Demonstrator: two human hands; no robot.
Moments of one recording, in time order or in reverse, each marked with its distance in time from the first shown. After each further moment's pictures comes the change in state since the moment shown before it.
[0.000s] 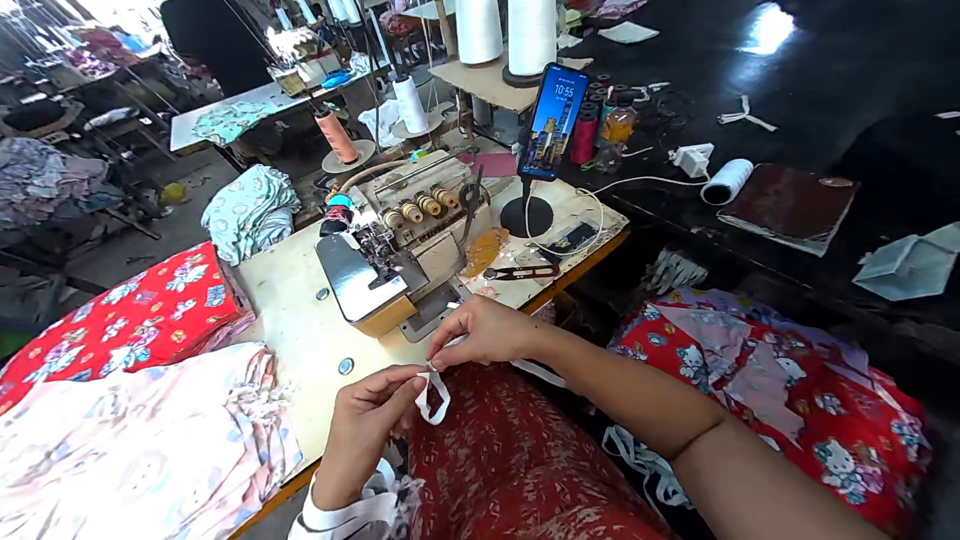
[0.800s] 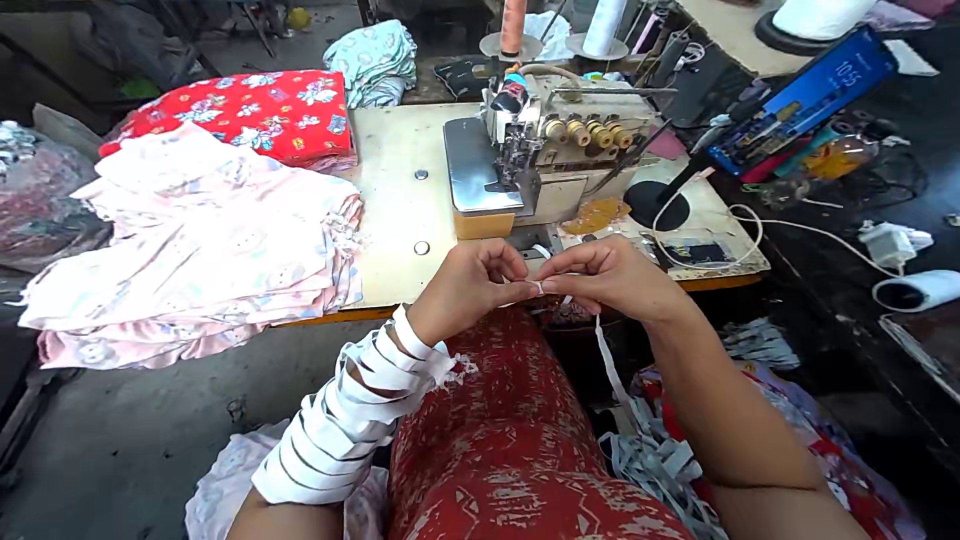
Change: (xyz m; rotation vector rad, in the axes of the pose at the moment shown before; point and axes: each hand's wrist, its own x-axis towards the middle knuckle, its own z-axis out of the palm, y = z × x) left_hand 0.012 0.018 -0.003 0.261 0.016 0.031; right_hand 0.009 0.008 -0.003 0.025 -0.039 -0.079
